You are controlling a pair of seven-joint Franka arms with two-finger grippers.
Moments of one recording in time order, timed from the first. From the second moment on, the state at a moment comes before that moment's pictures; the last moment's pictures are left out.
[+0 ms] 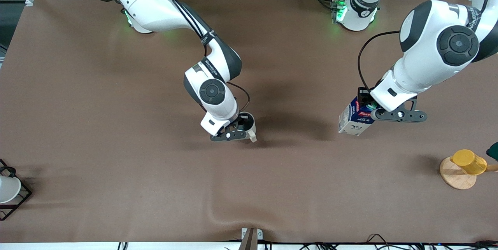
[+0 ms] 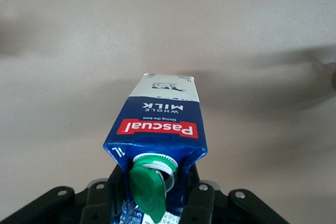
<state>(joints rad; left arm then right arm) 0.01 0.18 -0.30 -1.68 0.04 1.79 -0.21 0.58 0.77 0.08 -1.36 0.04 2.16 0.54</state>
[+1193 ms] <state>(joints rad) -0.15 0.22 -0.31 -1.68 0.02 1.79 -0.40 0.62 0.79 0.07 -1.32 0.06 2.19 0.58</state>
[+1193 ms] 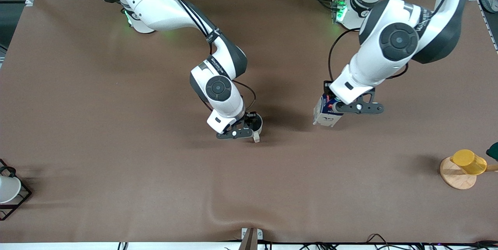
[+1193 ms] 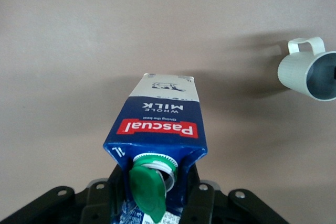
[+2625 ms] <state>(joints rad) -0.54 0.57 -0.31 -1.42 0.00 1.79 -0.83 0.14 0.02 0.05 -1.74 0.05 1.77 0.16</state>
